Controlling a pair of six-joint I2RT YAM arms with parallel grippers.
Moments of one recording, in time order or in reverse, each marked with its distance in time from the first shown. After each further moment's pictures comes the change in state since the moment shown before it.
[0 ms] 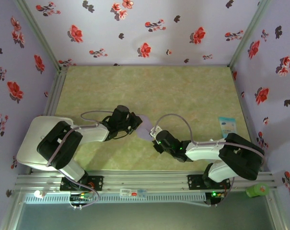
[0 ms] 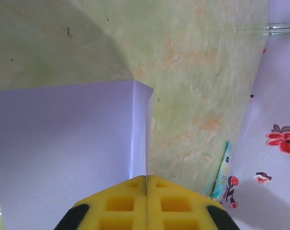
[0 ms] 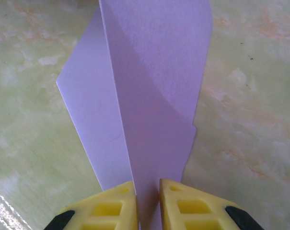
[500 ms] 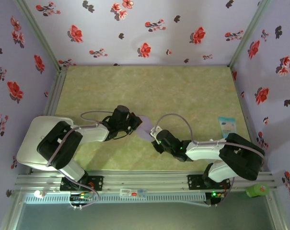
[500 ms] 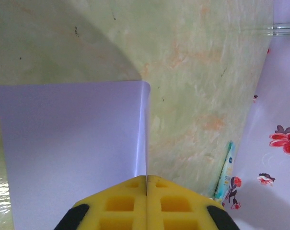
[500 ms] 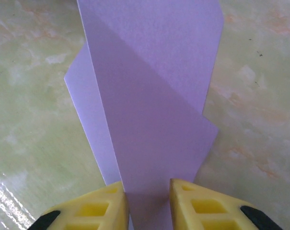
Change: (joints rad) left arm 0.000 0.000 0.000 -0.013 -0.001 0.000; right arm -0.007 -0.002 0.000 -0.005 -0.034 0.005
